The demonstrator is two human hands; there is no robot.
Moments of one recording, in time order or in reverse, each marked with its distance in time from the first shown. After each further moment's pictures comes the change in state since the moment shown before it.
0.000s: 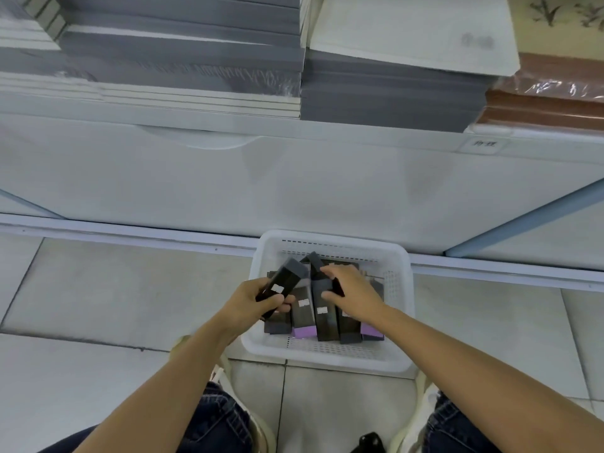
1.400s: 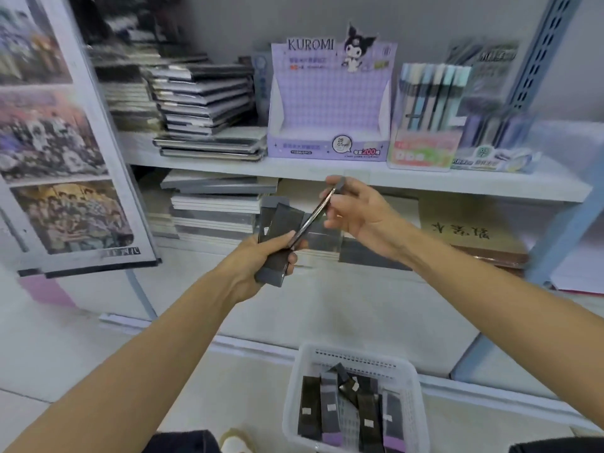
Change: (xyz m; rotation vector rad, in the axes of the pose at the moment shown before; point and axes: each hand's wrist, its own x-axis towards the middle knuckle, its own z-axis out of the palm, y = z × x) left_hand -0.208 0.242 -0.044 -0.437 0.055 0.571; right_hand -0.142 -0.298 -0.264 1.074 0.028 -0.754
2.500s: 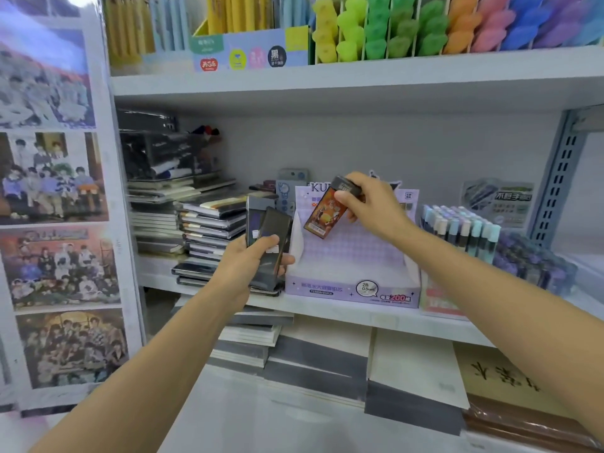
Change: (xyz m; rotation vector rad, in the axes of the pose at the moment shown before) left_hand 0.079 0.168 -0.004 0.105 0.213 0.416; right_hand 0.176 -0.136 -0.003 -1.210 0.241 -0.539
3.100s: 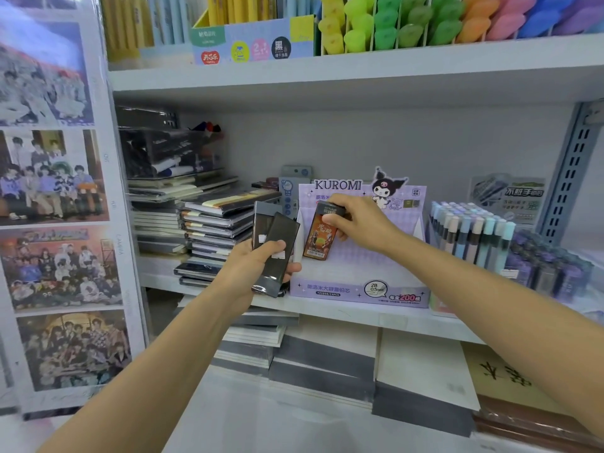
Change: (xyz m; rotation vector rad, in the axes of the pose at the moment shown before) left_hand -0.001 0.000 -0.001 0.015 -0.039 -0.073; right_hand -0.001 0.008 0.027 -0.104 -0.199 -0.035
